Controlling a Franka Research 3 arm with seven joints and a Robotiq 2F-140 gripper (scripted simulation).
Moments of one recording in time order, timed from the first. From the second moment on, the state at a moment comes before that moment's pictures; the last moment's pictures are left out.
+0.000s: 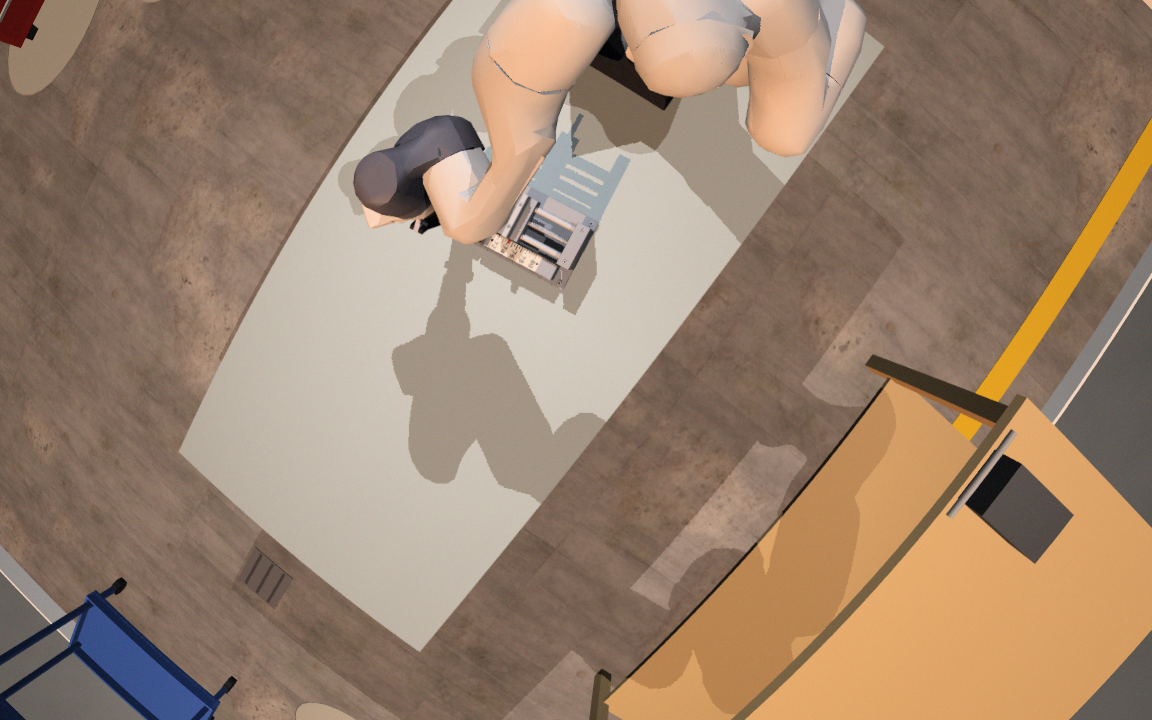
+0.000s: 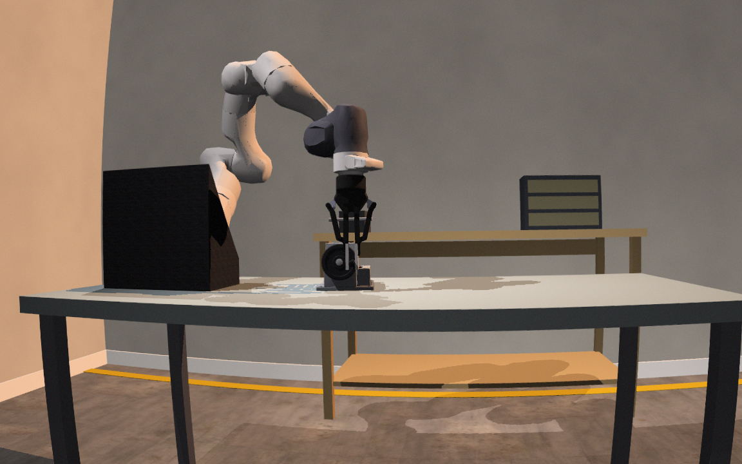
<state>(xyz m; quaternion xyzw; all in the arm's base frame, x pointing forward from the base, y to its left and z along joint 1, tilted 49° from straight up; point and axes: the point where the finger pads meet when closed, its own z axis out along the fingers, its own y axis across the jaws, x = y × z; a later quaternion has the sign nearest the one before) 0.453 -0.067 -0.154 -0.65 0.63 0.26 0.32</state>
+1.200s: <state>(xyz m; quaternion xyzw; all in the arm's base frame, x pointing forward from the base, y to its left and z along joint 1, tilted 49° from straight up) 0.453 -0.068 -0.154 -0.65 0.63 0.26 0.32</state>
